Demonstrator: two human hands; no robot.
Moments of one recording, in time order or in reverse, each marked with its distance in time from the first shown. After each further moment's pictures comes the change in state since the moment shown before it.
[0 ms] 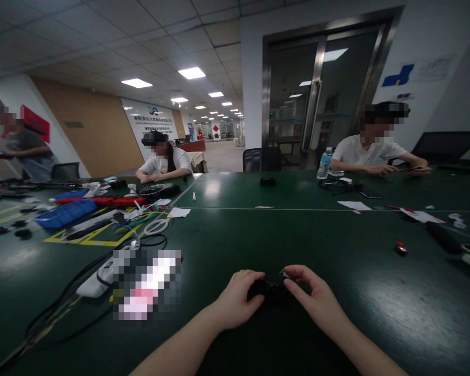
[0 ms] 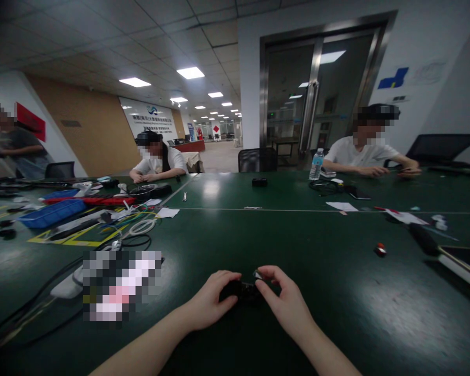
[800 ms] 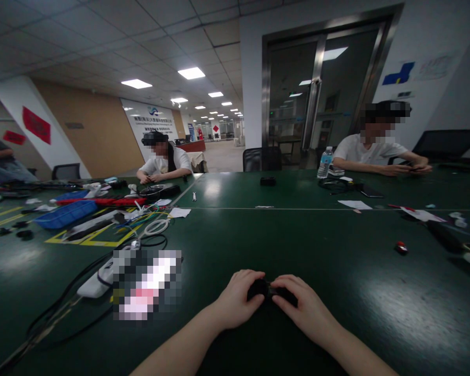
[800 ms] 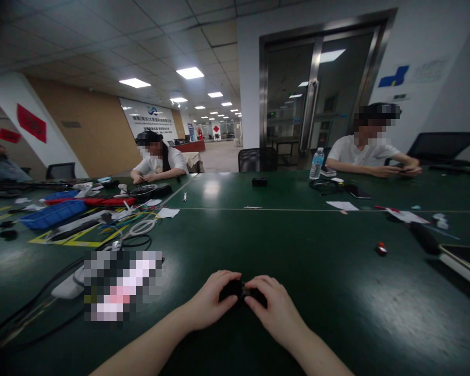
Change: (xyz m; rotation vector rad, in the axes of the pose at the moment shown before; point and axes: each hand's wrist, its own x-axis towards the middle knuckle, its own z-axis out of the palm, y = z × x) left_hand 0.000 -0.002 0.002 -0.006 0.003 0.000; right_hand -0.008 -0.004 0.013 -0.232 -0.183 -0.129
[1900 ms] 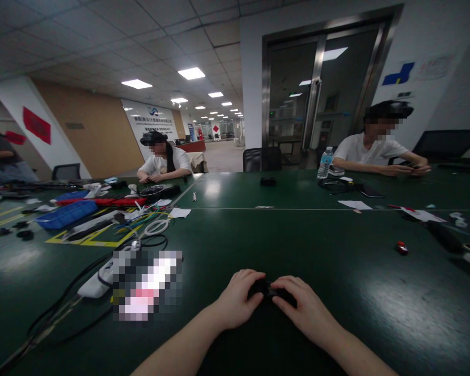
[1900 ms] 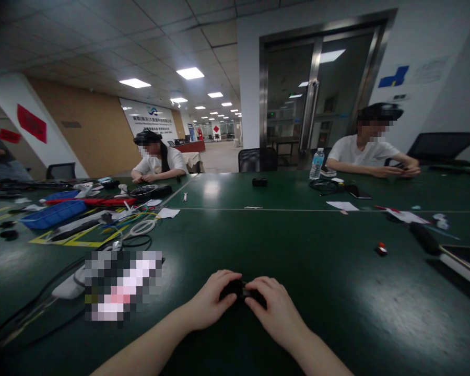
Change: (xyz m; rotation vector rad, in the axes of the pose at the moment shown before) left_hand 0.000 0.003 -0.003 -0.021 -0.022 -0.023; right_hand -0.001 -0.003 -0.001 -0.123 -0.064 0.018
